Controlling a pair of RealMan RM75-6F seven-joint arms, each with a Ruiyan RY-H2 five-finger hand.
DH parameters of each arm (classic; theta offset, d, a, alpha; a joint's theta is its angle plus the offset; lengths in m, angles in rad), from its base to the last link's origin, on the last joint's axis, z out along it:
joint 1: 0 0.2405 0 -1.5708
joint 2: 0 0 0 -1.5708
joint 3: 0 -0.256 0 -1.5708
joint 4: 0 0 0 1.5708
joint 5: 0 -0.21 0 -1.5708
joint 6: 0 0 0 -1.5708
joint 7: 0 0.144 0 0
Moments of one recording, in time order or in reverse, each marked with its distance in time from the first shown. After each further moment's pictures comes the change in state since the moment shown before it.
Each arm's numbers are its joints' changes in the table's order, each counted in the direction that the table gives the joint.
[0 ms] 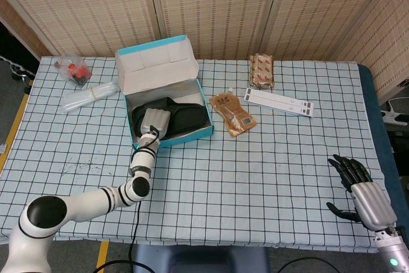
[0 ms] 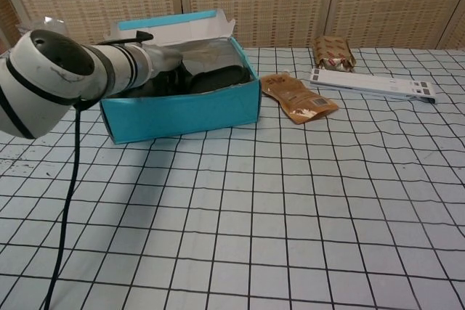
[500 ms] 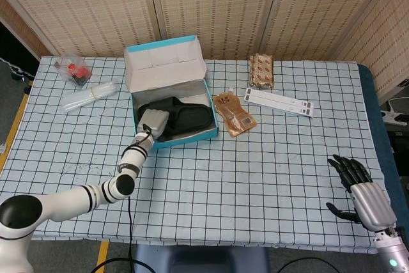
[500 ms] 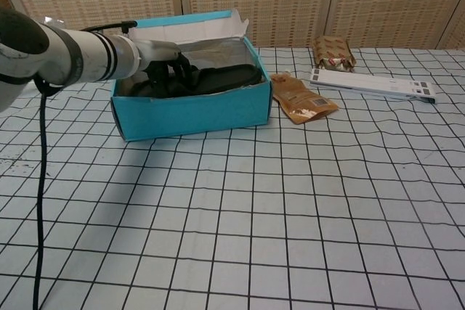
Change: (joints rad) left arm 0.051 0.135 0.000 0.116 -0.064 0.153 -0.173; right arm -0.004 -0.002 -0.001 0.006 0.000 -0.006 -0.013
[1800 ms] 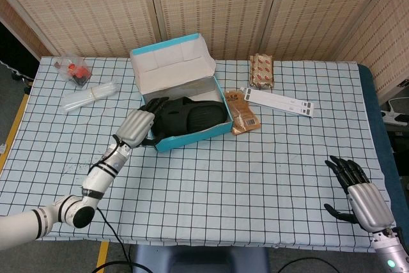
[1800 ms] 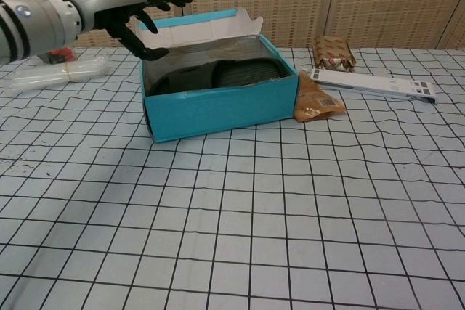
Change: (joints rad) left arm 0.331 0.240 -0.022 0.361 -0.819 -0.268 -0.643; right arm 0.004 -0.006 0.007 0.001 0.020 0.008 -0.015
